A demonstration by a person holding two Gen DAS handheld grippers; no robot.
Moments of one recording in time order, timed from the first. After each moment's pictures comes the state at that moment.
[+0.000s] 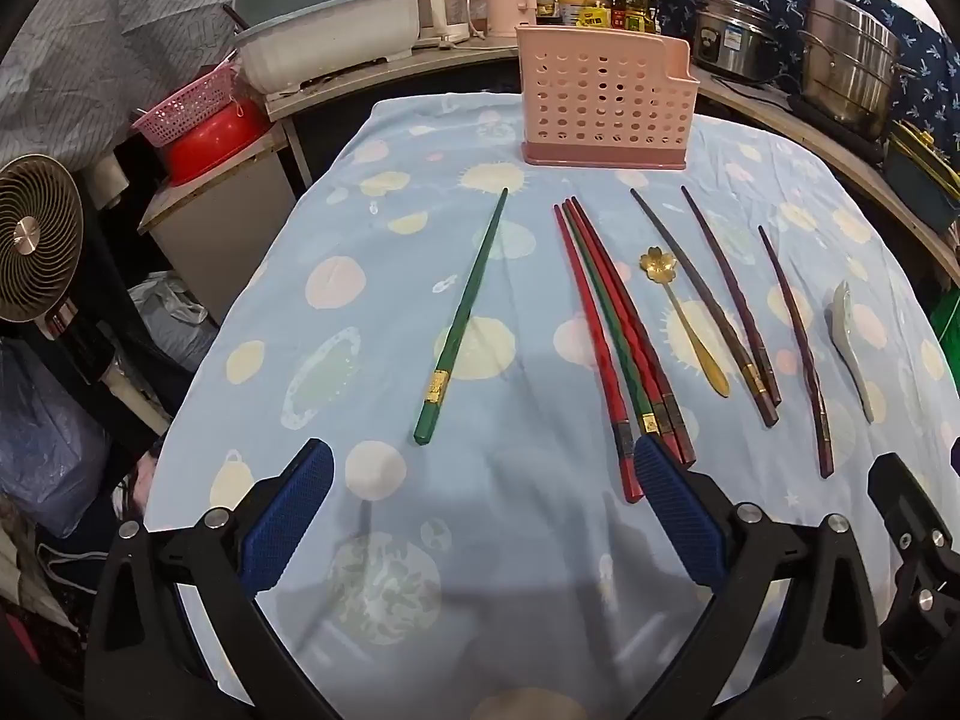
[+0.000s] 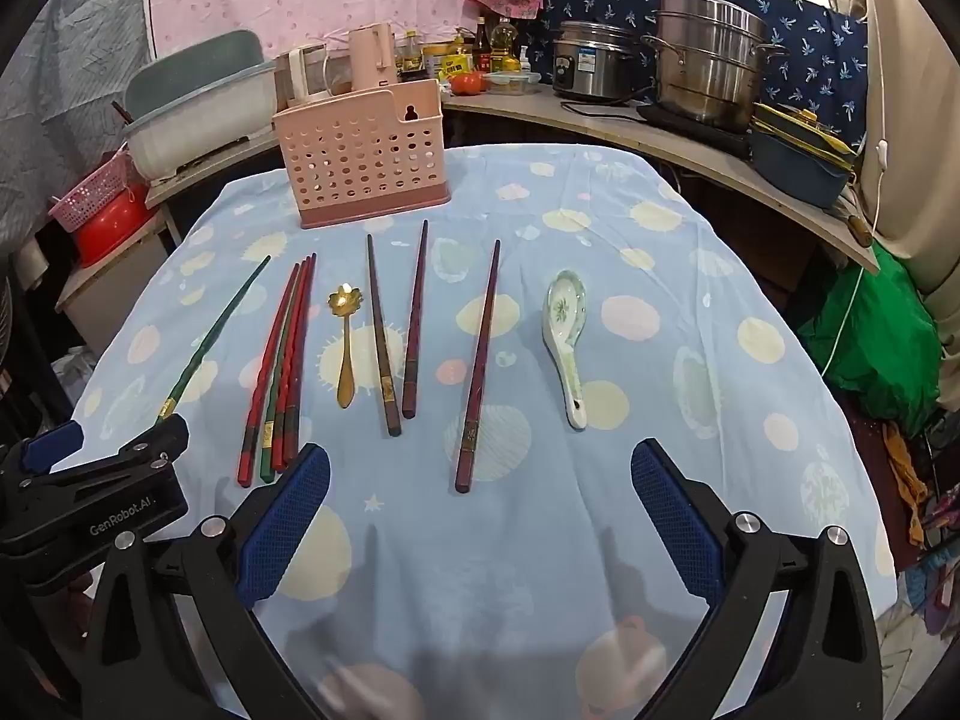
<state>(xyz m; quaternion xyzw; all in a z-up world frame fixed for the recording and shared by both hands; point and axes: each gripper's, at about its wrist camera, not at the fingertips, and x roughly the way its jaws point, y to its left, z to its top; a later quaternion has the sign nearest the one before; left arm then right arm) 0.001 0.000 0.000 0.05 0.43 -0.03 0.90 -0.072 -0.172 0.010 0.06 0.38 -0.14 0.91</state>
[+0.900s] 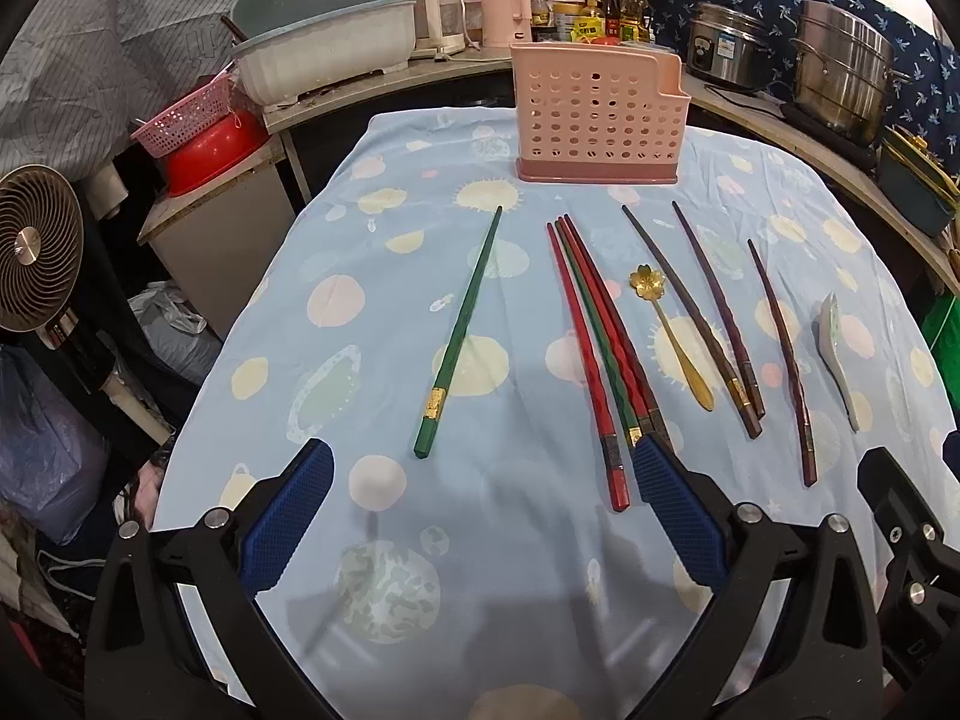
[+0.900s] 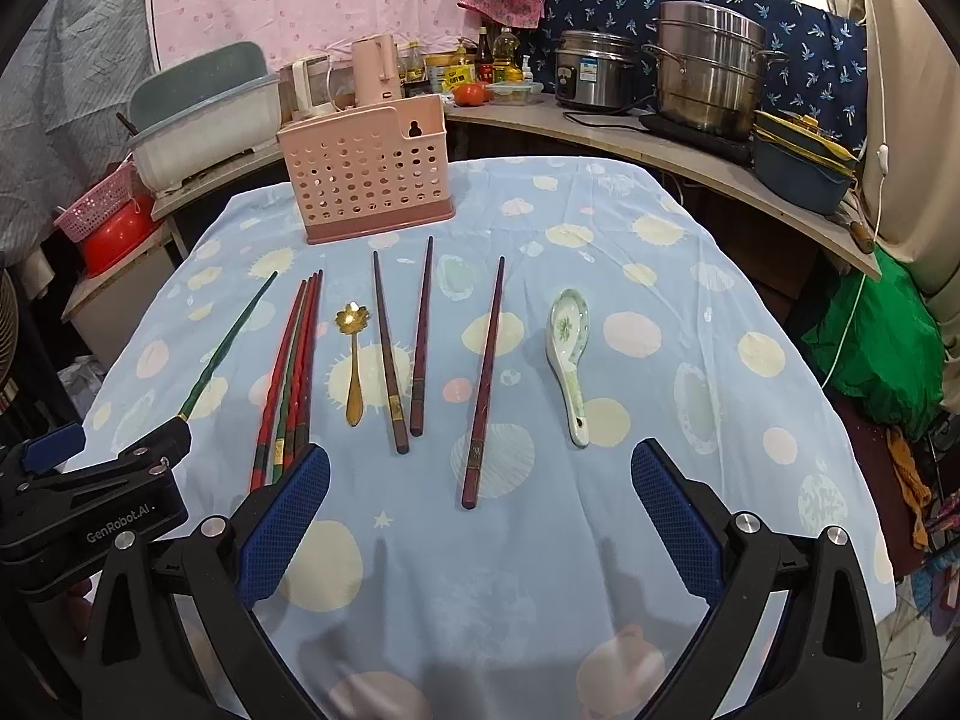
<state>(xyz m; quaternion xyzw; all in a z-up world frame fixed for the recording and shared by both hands) -0.003 -0.003 0.013 0.05 0.42 -0.04 0.90 -0.073 -0.174 0.018 0.07 0.37 -0.13 0.92</state>
